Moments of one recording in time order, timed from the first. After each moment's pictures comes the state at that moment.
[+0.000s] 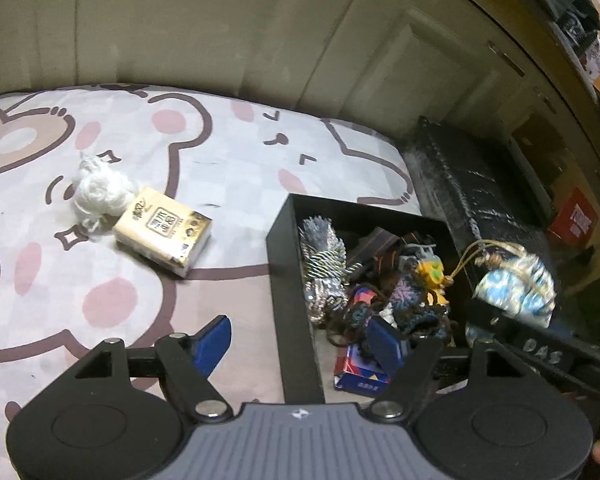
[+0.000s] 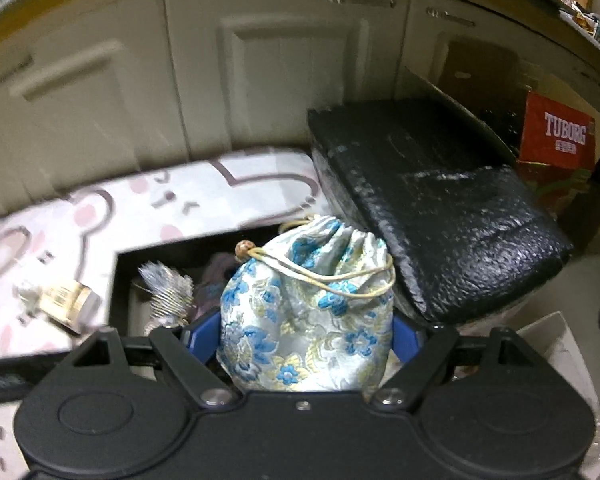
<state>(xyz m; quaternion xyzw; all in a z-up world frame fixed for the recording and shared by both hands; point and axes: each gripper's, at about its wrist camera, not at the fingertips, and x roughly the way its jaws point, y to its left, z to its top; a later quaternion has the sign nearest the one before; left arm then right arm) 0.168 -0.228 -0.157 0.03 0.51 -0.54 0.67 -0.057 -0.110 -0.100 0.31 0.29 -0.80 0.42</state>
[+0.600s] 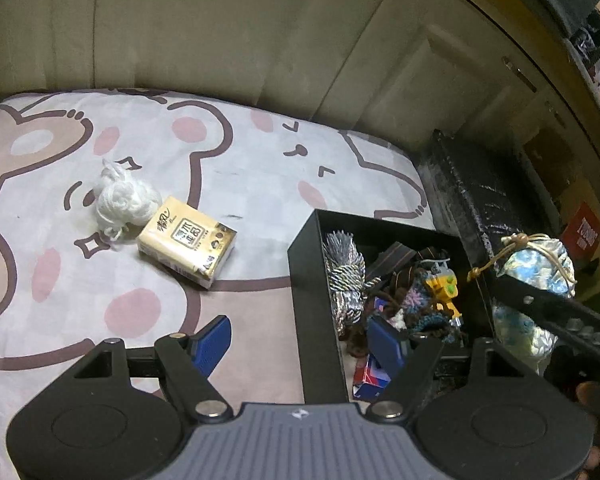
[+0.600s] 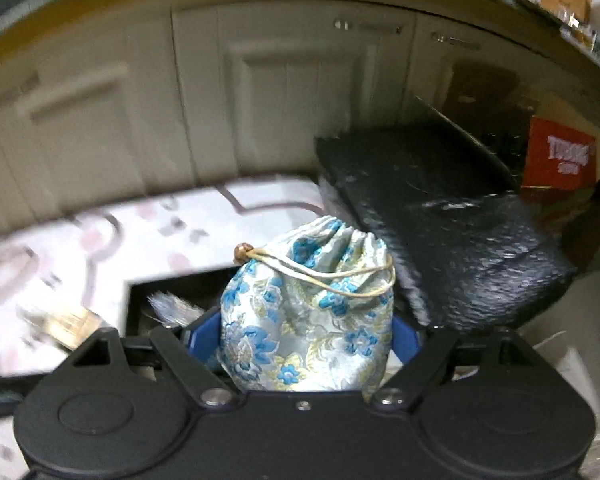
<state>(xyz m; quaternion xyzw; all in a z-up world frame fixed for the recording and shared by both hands) 0.185 -0.221 -0.156 0.02 0.51 -0.53 0.68 -0.049 -0.111 -0.075 0.31 0.23 -0.79 0.47</state>
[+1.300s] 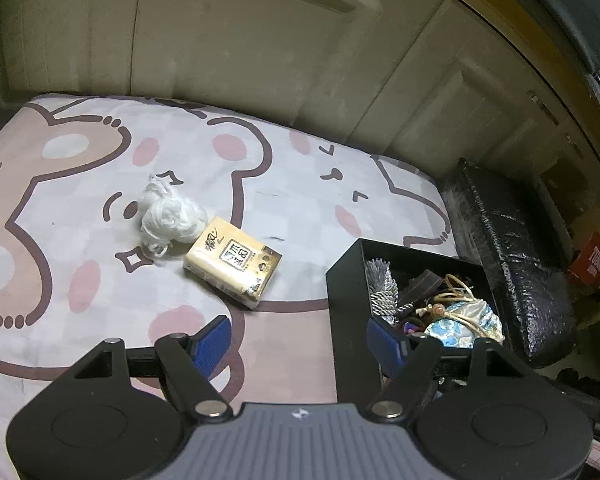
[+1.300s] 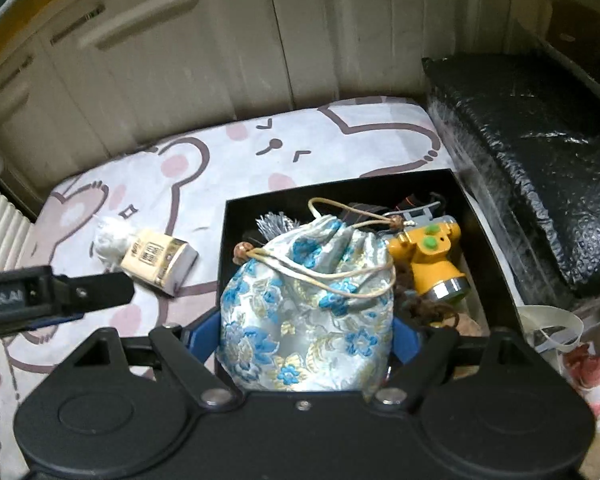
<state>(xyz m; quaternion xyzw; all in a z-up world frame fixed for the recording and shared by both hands) 0.217 -0.206 -0.156 0.01 0.51 -0.51 0.69 -0.016 -0.137 -0.128 0.39 0.27 -0.71 0.51</state>
